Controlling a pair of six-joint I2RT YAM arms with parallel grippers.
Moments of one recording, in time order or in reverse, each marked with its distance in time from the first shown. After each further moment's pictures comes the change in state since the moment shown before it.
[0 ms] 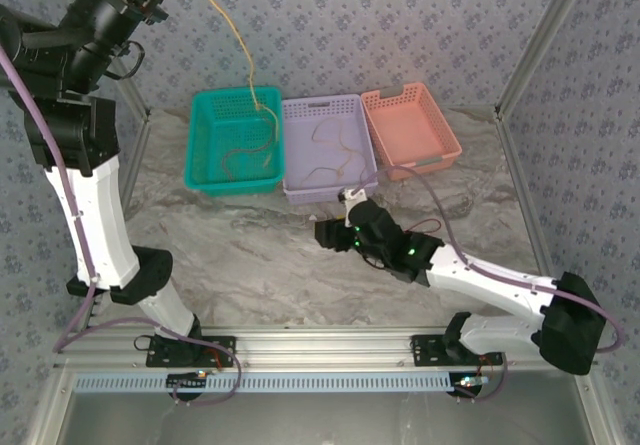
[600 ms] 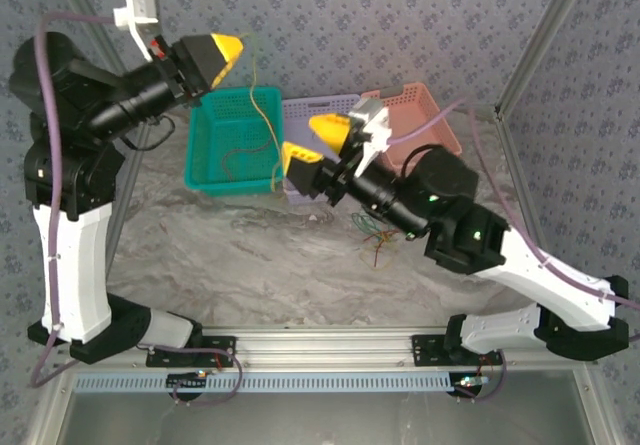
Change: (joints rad) left arm -0.172 -0.325 -0.526 -0.340 0.083 0.323; right arm 0.224 0.023 0.834 -0.045 0.101 -0.424
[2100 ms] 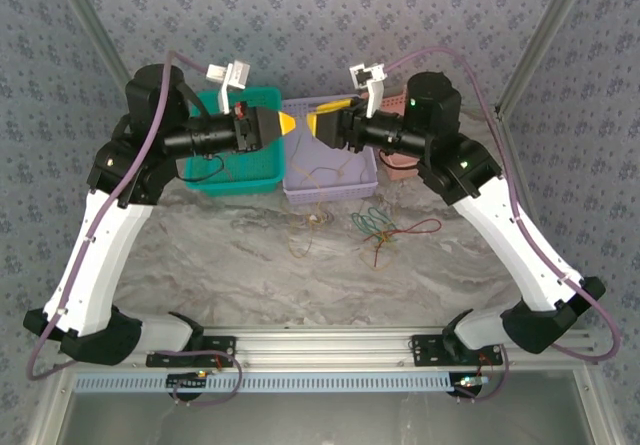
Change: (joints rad) left arm -0.132 -0.069 -0.398 -0.090 0.061 0.299; right arm -0.568 0.172 0.092 -0.254 -0.796 0.254
